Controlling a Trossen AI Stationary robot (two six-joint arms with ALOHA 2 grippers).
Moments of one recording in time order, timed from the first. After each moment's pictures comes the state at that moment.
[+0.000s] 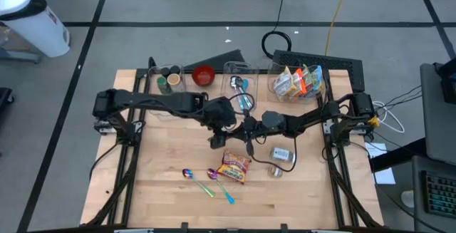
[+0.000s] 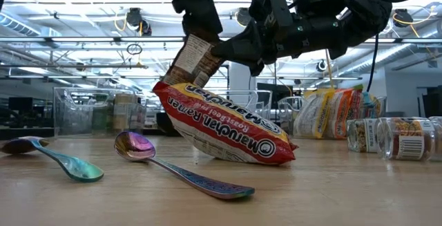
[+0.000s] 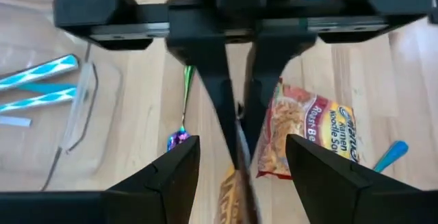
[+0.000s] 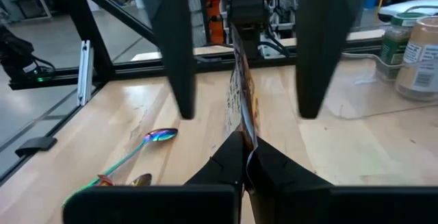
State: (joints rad) left arm 0.02 1.70 1.49 -0.73 0.10 -0.06; right arm 0.00 1.71 0.70 0.87 -0.11 0.12
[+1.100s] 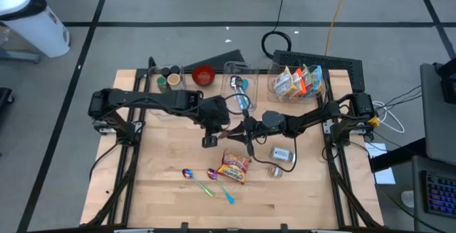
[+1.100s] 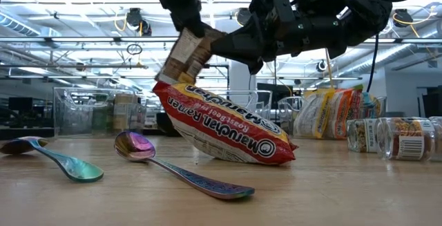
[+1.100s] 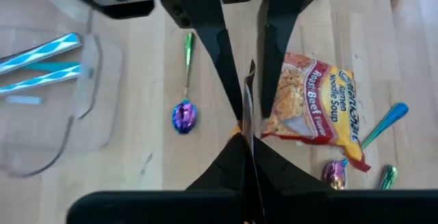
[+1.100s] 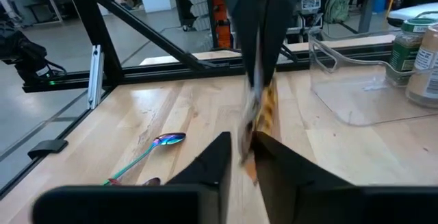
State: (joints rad) left arm 0.03 1.66 1.49 -0.85 0.11 0.00; right arm 0.00 1.71 0.70 0.88 -0.14 0.12
